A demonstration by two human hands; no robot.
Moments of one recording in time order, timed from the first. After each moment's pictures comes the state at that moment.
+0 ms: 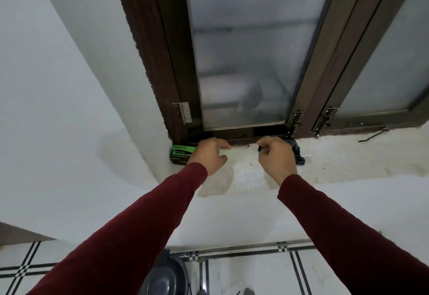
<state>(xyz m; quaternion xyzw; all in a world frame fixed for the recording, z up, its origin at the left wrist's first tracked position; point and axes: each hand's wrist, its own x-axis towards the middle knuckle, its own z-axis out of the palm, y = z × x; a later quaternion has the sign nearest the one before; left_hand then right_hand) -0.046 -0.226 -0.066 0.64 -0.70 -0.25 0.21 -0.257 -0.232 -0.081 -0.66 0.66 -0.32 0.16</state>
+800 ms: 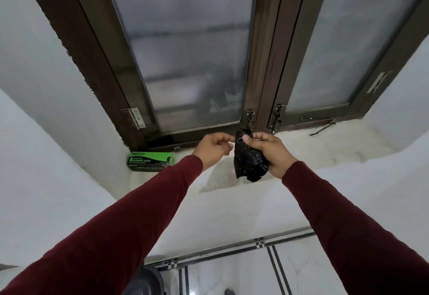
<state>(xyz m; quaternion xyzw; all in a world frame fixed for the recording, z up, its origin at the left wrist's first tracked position) -0.175 -0.233 -0.036 0.55 -0.59 -0.51 0.31 -0.366 -0.225 -0.045 -0.35 0.51 -0.48 0.63</state>
